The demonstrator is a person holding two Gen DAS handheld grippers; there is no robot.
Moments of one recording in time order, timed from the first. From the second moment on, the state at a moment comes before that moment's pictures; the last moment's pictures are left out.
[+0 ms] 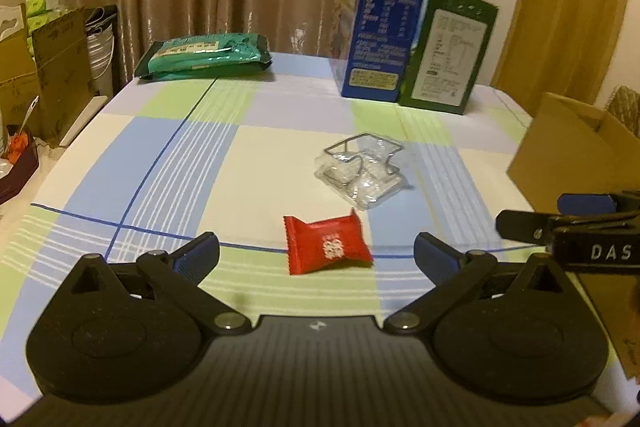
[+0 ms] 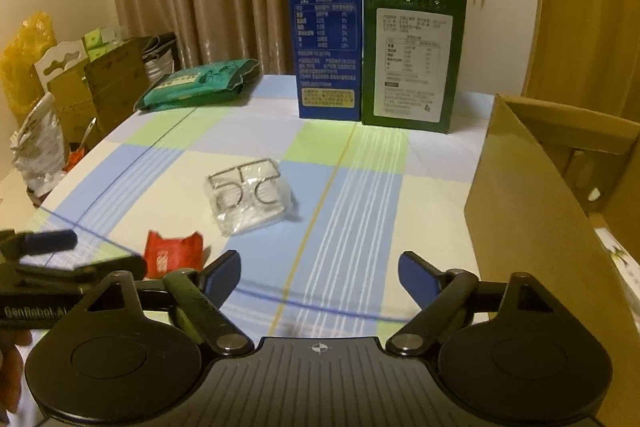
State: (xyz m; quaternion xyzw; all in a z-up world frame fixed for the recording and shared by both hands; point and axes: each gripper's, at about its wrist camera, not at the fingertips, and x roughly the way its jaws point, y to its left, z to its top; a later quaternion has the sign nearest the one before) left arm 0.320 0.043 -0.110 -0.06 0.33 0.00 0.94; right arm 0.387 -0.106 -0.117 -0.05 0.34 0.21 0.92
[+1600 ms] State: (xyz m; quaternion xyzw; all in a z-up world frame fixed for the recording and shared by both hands) left arm 0.362 0.013 -0.160 0.02 0.35 0.03 0.94; right arm 0.426 -0.083 -0.153 -0.08 0.33 0.22 0.91
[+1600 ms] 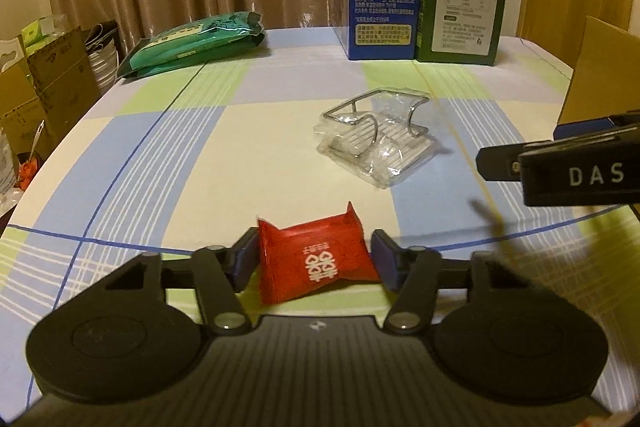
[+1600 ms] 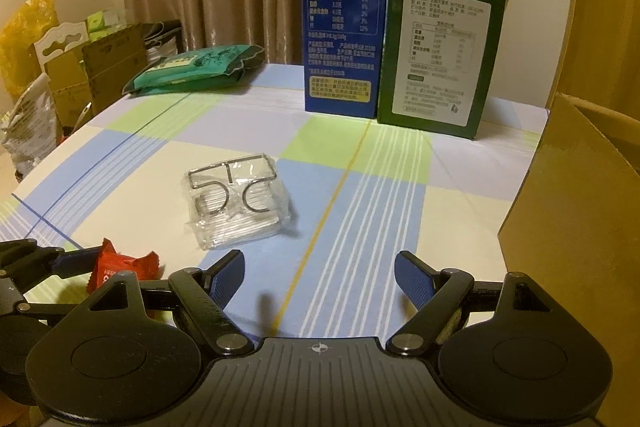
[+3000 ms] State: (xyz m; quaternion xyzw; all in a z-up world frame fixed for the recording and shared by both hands) left arm 0.395 0.088 -0.139 -0.03 0.31 0.05 0.95; right arm 0.459 -0.020 -0.176 -0.12 0.26 0.32 0.90
